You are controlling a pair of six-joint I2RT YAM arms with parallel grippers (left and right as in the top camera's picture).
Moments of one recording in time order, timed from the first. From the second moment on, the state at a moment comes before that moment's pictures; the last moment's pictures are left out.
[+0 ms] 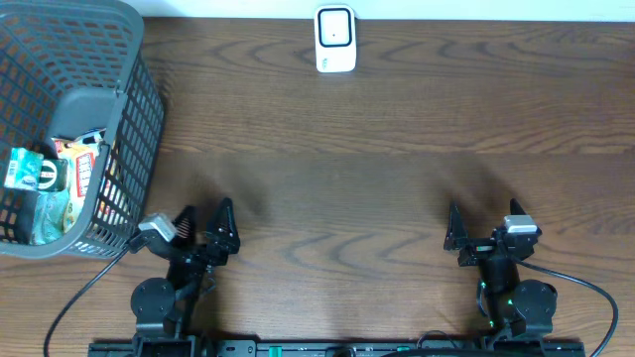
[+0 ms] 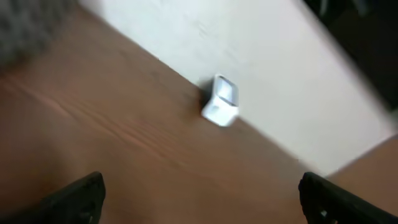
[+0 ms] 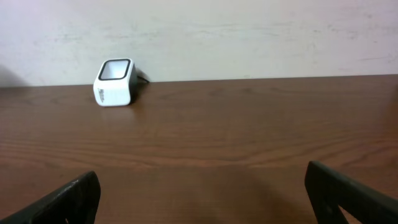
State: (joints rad) left arm 0.00 0.01 0.03 -0.11 0.21 -0.70; right arm 0.02 0.01 0.01 -0.07 -0.05 0.05
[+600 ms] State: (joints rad) left arm 0.00 0.08 0.16 0.25 0.39 -1.14; right arm 0.02 0.01 0.01 -0.07 -0.05 0.05
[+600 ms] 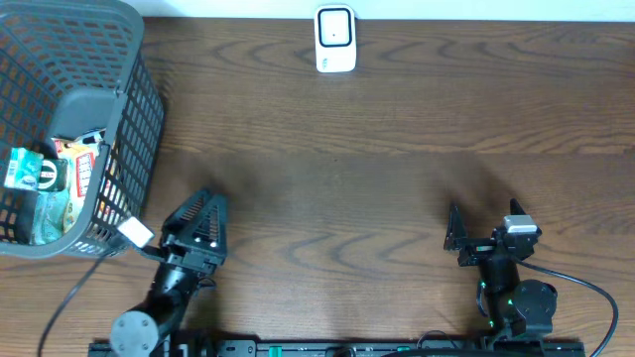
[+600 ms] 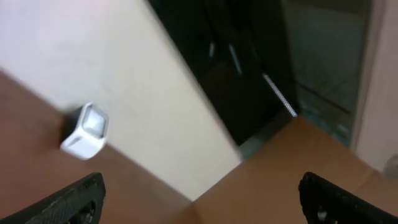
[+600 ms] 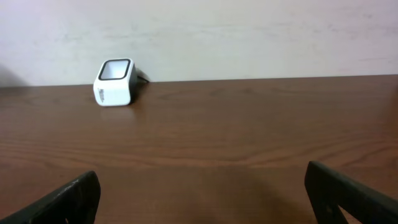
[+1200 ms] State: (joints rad) left arm 0.11 1.08 1.49 -0.53 0.39 -0.52; right arm 0.02 0.01 0.01 -0.07 -0.05 0.04
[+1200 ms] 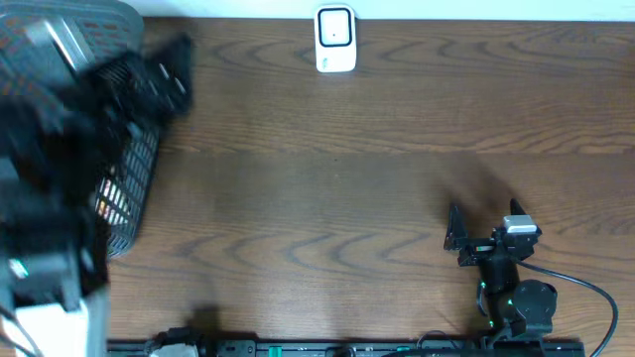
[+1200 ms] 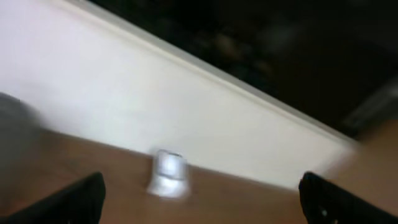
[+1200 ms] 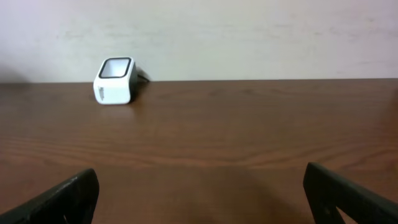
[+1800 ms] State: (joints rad) left arm 0.53 1.59 1.91 -1.08 -0.34 -0.12; right arm 0.02 0.01 0.01 -0.07 -0.05 0.04
